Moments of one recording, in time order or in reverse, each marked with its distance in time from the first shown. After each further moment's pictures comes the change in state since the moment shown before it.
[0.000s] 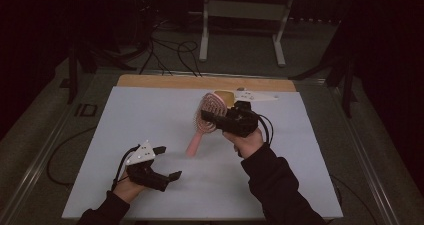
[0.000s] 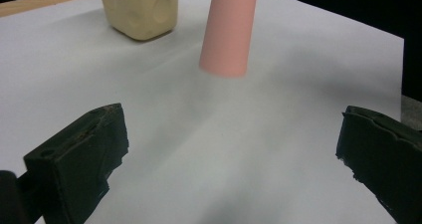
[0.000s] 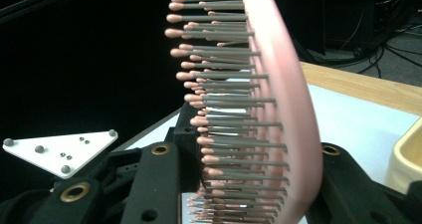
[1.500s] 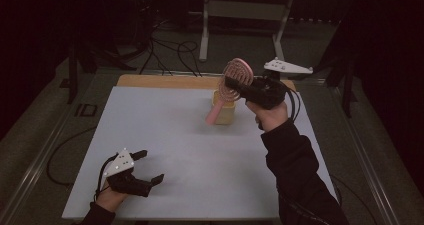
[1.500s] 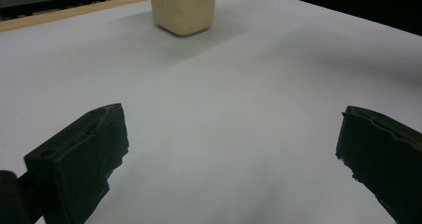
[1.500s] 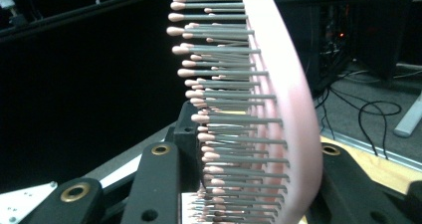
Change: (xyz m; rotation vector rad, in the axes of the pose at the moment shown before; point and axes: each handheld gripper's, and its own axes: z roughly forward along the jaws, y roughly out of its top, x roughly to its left) left arm 0.010 -0.033 -0.035 -0.070 0.104 0.000; right arm -0.027 0.066 -0.045 -0.120 -0.122 -0.066
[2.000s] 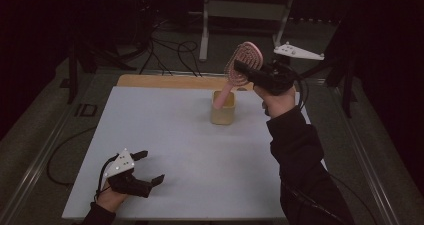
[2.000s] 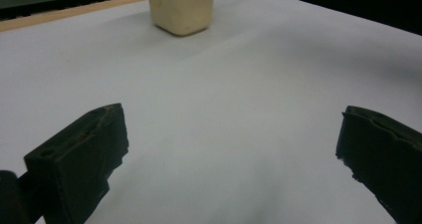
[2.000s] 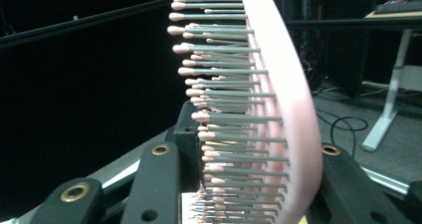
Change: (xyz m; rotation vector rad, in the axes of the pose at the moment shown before) left arm -0.001 -0.001 0.001 0.002 -0.010 0.007; right arm -0.016 0.029 -0.005 -0.053 -0.076 -0.033
